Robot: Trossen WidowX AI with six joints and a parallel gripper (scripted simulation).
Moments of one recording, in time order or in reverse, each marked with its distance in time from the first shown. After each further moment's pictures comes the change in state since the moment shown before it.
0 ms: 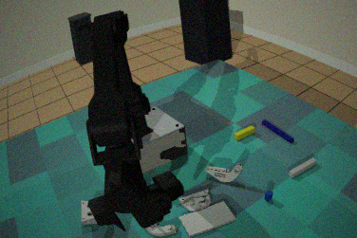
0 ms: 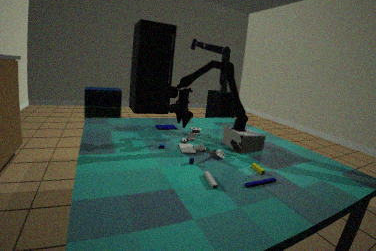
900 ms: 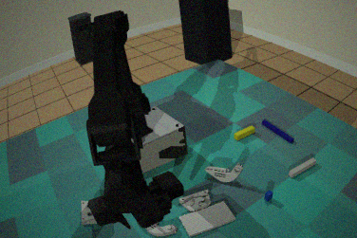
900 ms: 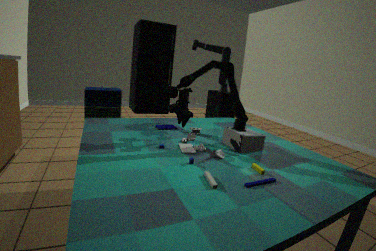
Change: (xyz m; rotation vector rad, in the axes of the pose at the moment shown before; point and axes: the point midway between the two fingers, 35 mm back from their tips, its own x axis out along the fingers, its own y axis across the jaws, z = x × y) arm 0.000 0.000 0.000 0.000 0.000 0.000
